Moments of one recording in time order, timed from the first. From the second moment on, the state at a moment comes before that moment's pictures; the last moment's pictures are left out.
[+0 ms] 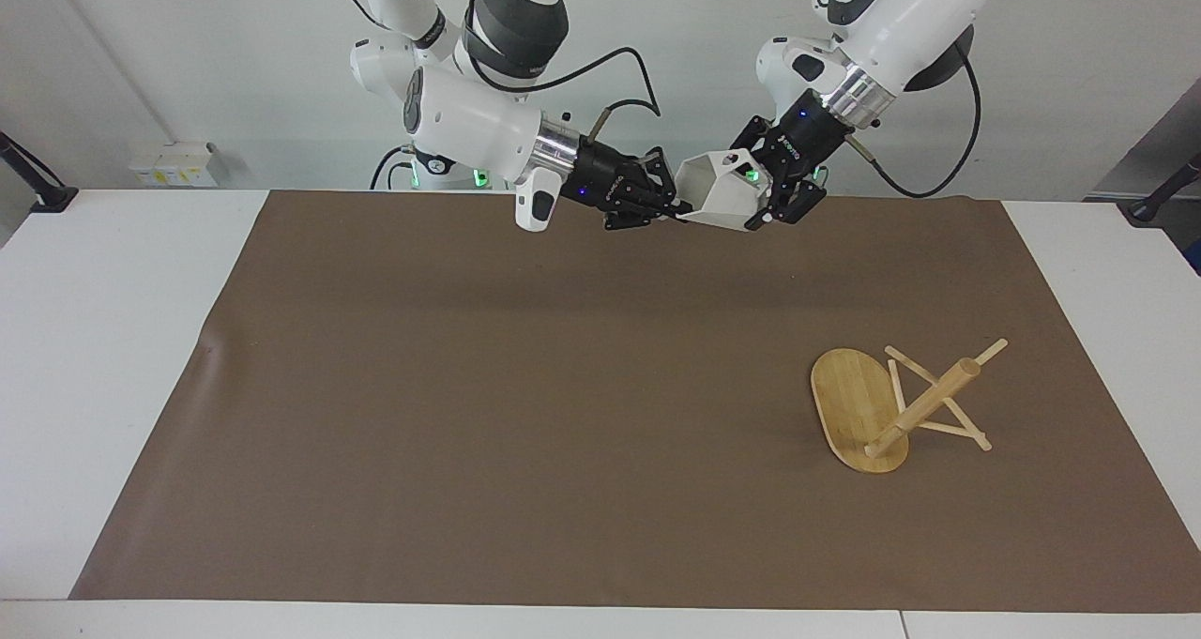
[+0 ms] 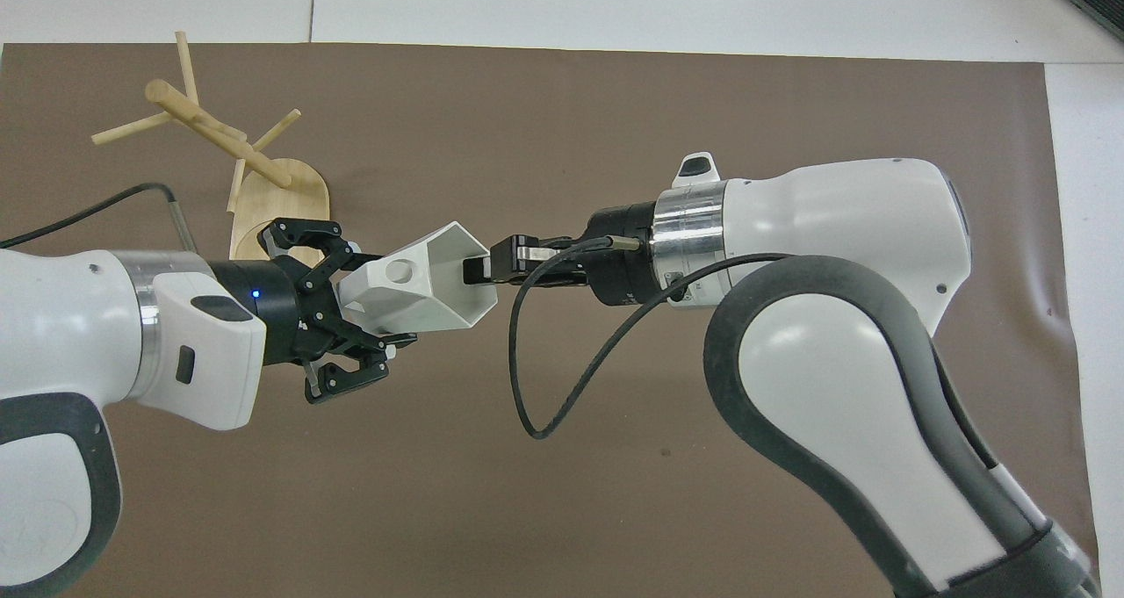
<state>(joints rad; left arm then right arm) -0.29 -0.26 -0.08 -2.04 -0.58 2.08 1.09 0.18 0.11 0.30 -1.77 1.11 2.14 -0.09</state>
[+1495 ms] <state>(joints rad) -0.20 -0.26 -0.07 -2.07 -0.50 2.05 1.04 0.14 0.09 0.04 -1.77 0.11 1.90 -0.09</state>
